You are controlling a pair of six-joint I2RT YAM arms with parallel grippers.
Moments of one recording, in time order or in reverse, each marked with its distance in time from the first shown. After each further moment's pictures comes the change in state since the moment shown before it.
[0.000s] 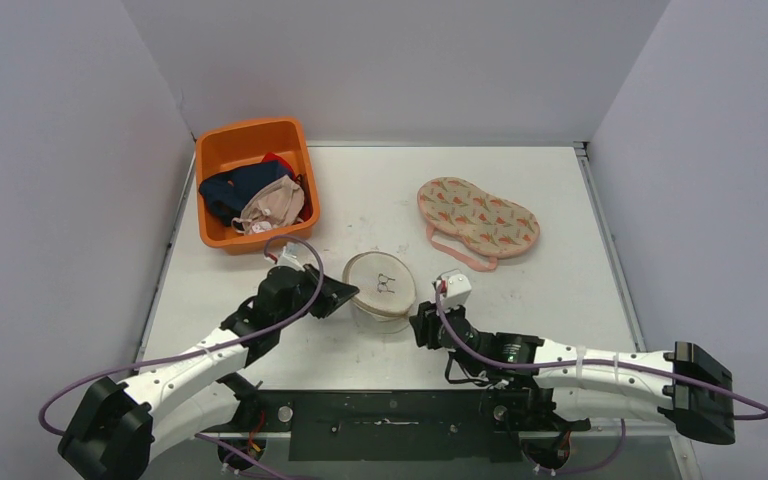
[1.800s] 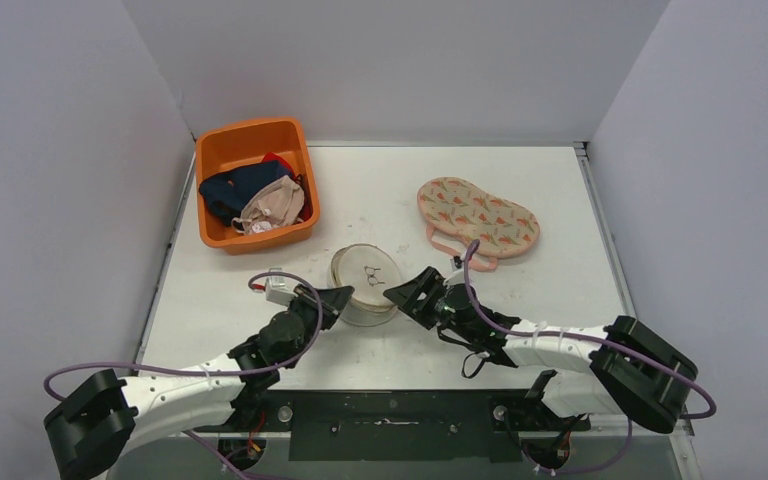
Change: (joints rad) left arm -0.332 -0.102 -0.250 0.423 -0.628 -0.031; right arm -0.337 0.273 -0.084 0.541 -0.505 0.695
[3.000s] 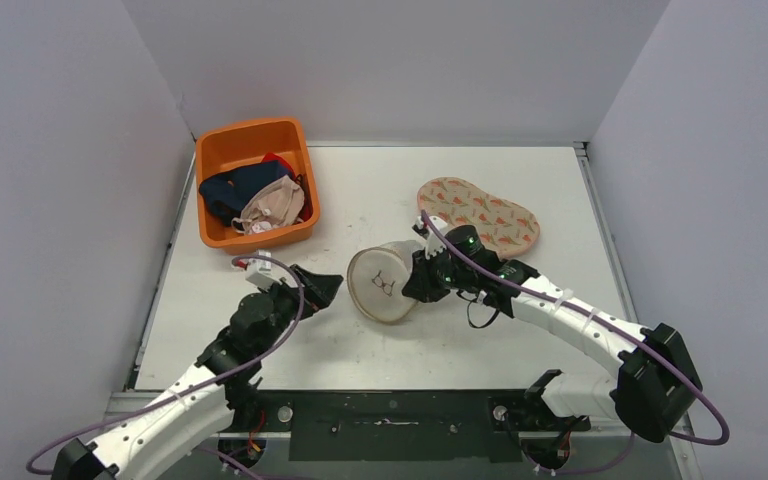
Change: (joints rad) left arm 0.238 -0.341 0.093 -0.465 0.259 0.369; right arm -0.194 0.002 0.476 -0.758 -0.425 -0.991
